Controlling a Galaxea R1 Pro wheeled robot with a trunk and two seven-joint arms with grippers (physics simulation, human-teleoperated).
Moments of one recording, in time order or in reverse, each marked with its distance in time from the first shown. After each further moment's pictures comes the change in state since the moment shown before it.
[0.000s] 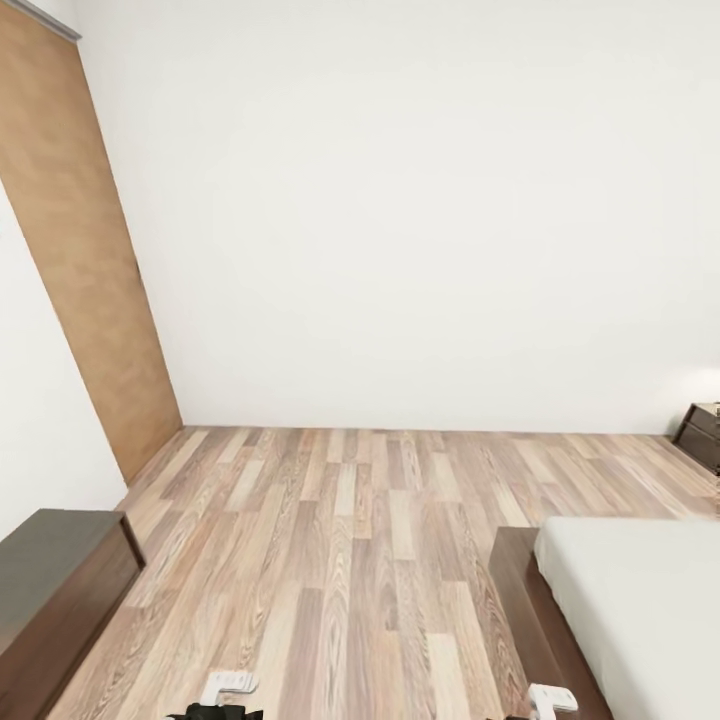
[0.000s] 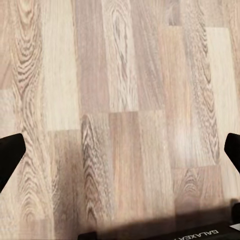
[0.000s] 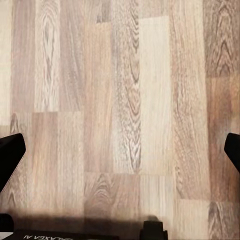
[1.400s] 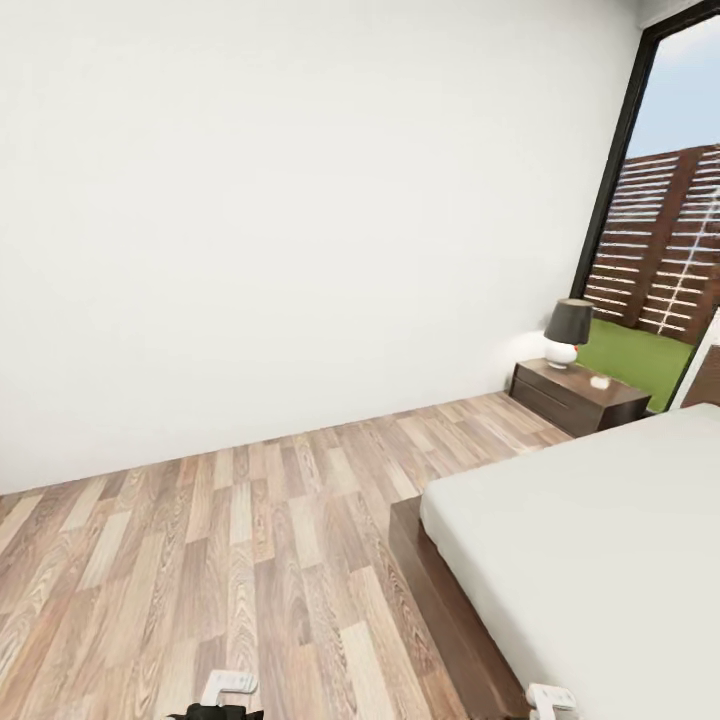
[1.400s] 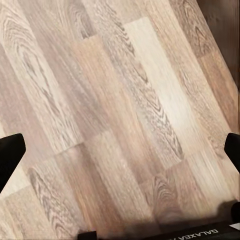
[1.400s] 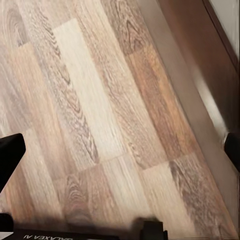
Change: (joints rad) left arm 0.000 -0.001 0.000 0.000 -0.002 0.001 0.000; right arm 0.000 0.001 0.001 0.000 0.000 0.000 0.000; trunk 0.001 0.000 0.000
